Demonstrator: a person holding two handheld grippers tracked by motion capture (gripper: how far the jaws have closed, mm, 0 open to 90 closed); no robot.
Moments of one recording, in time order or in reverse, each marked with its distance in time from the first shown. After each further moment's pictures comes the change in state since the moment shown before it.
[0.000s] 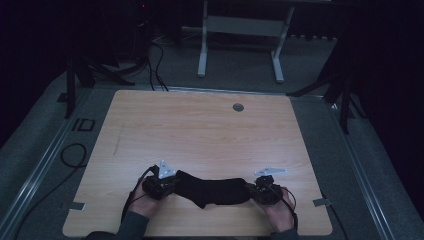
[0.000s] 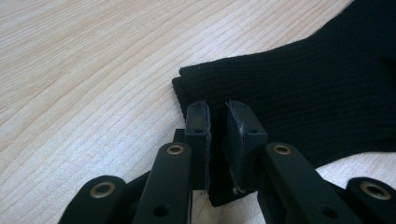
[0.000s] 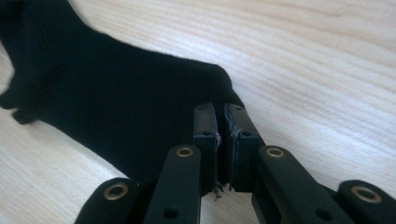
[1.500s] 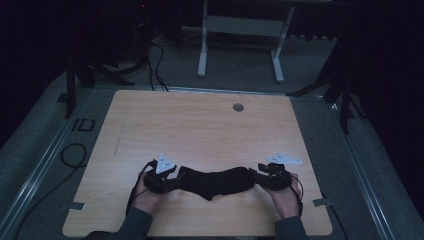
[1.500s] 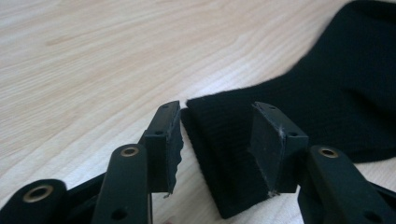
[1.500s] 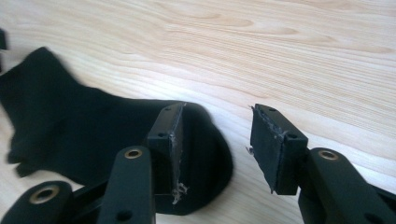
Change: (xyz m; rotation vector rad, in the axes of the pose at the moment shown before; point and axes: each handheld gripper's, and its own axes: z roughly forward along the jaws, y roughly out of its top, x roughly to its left) left arm 0.007 0.012 -0.002 -0.144 -0.004 -0.073; right arm -0.035 0.023 -0.010 -0.199 -0.038 -0.005
